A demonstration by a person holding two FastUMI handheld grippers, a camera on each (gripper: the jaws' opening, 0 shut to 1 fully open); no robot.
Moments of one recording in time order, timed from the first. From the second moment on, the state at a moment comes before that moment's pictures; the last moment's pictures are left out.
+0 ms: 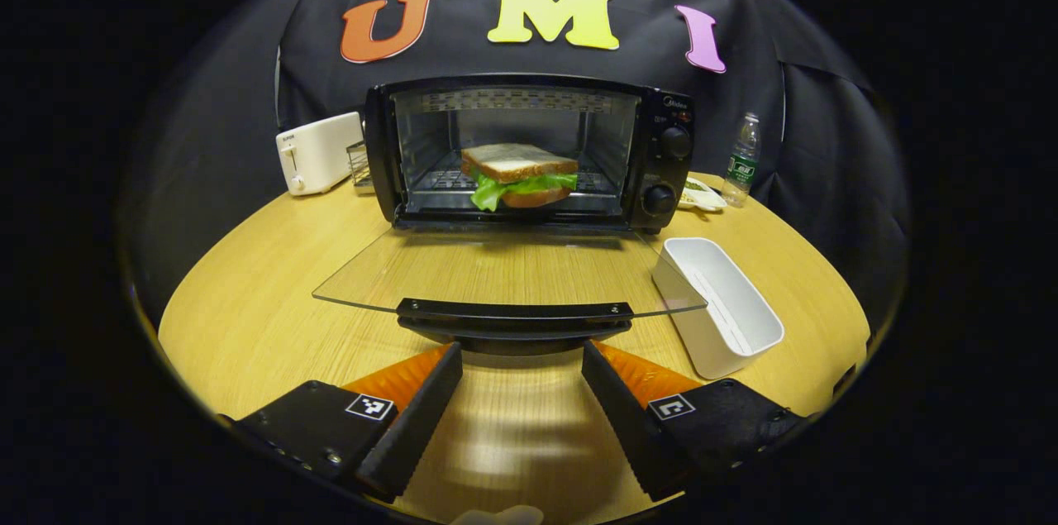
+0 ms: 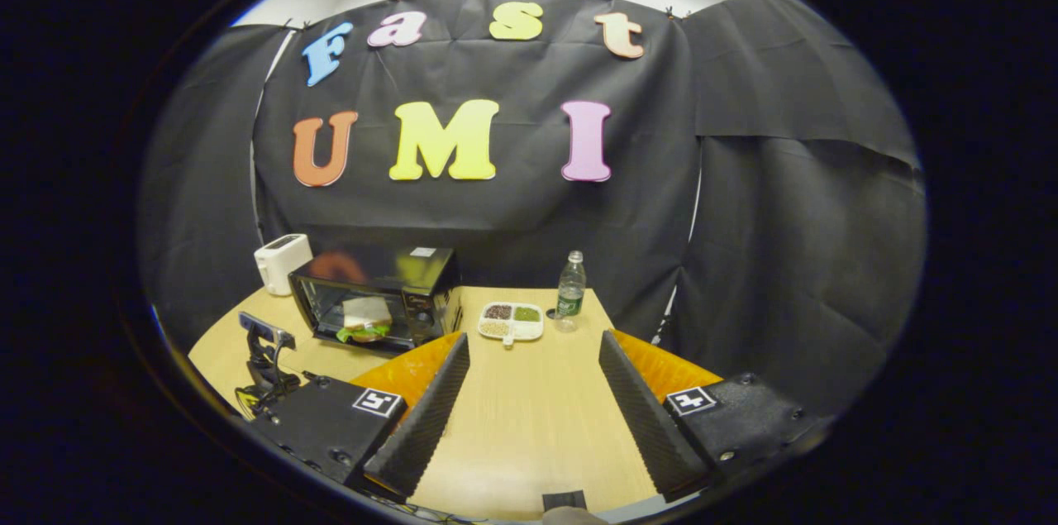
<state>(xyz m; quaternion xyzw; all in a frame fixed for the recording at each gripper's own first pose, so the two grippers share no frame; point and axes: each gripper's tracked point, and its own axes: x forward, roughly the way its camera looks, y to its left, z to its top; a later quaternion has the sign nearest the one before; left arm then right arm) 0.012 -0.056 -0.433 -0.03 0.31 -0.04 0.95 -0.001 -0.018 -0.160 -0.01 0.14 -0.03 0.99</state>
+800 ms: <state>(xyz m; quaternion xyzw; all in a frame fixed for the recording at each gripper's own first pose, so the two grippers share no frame) 0.112 -0.038 -0.325 -0.03 0.22 -0.03 0.97 0.013 -0.020 -0.132 0.00 0.11 -0.03 0.99</state>
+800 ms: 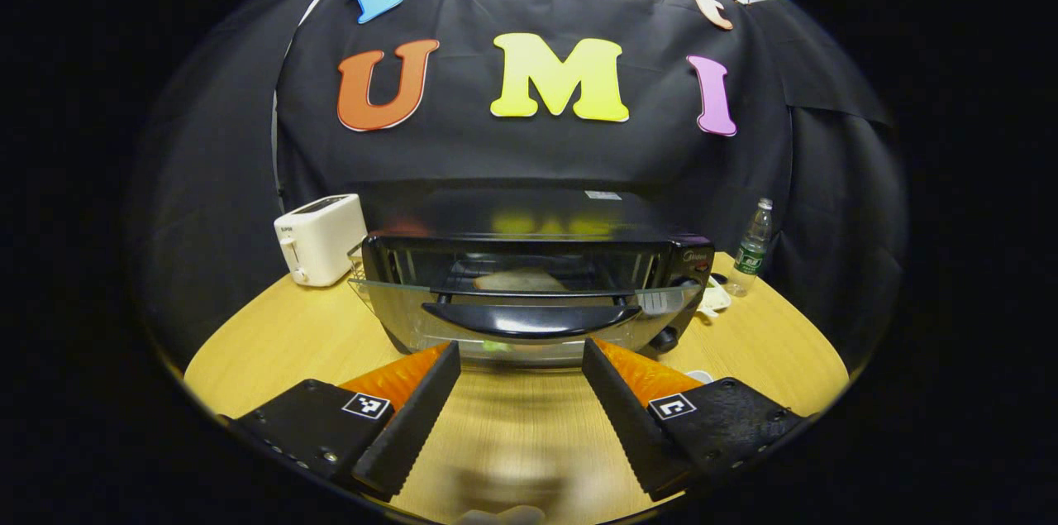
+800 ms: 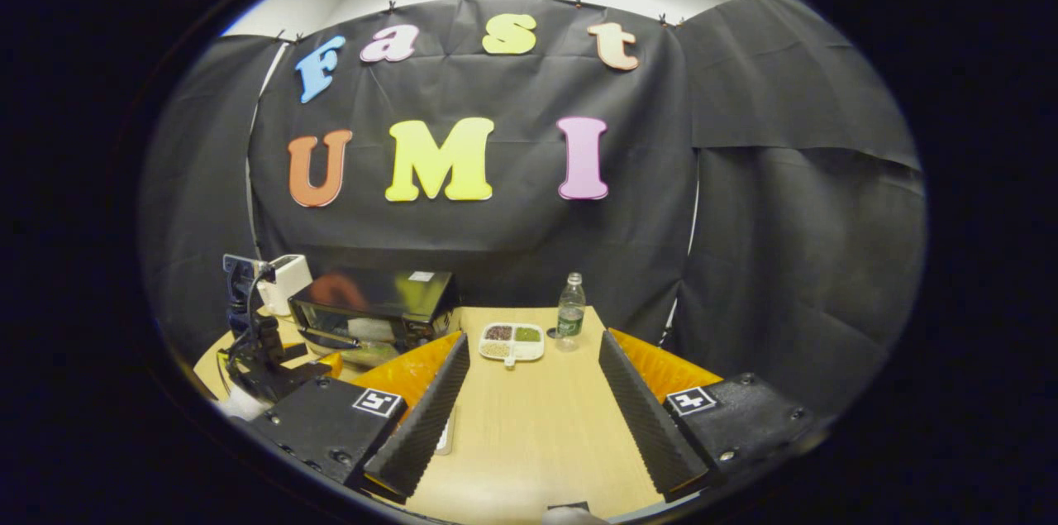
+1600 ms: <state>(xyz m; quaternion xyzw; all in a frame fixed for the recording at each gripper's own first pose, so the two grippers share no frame) 0.058 -0.015 -0.184 0.00 0.13 -0.03 0.99 0.011 0.012 -0.083 0.00 0.07 -0.01 1.00</state>
